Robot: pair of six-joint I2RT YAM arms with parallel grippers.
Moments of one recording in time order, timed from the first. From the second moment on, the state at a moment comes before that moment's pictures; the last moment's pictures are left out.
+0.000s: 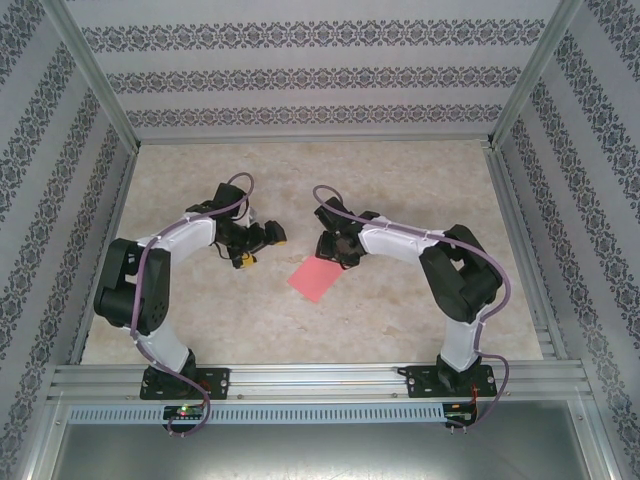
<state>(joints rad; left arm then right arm) -0.22 1.70 1.05 -0.57 0.51 -0.64 0.67 1.88 1.21 -0.53 0.01 0.91</state>
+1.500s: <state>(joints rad) -0.41 1.80 1.02 -0.55 0.57 -0.79 0.56 2.03 1.27 -0.23 -0.17 0.83</state>
